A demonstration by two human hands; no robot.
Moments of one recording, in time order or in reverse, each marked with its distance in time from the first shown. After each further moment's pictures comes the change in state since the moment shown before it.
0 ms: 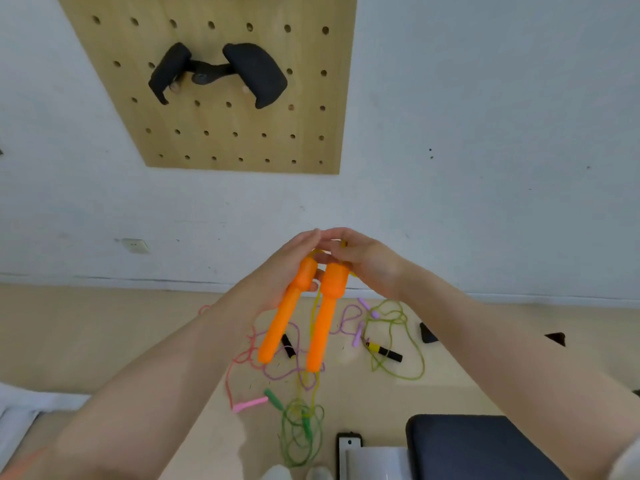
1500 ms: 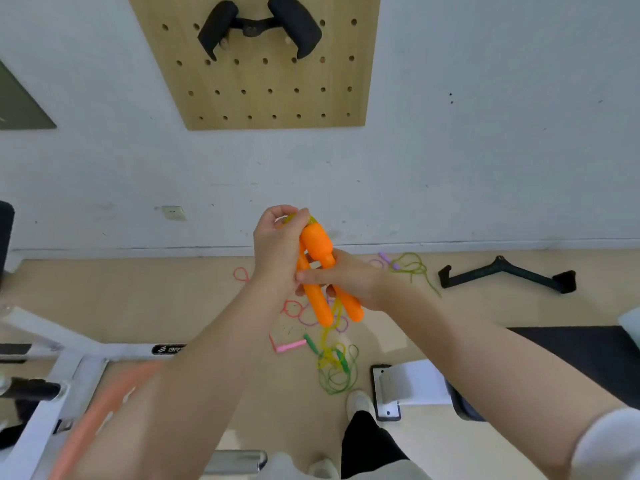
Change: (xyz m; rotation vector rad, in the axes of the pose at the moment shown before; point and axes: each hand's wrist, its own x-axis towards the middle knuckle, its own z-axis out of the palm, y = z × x) left_hand -0.161 -0.038 -0.039 -0.187 0.667 0.218; right_hand -0.081 0.062 0.191 -0.169 -0.075 0.115
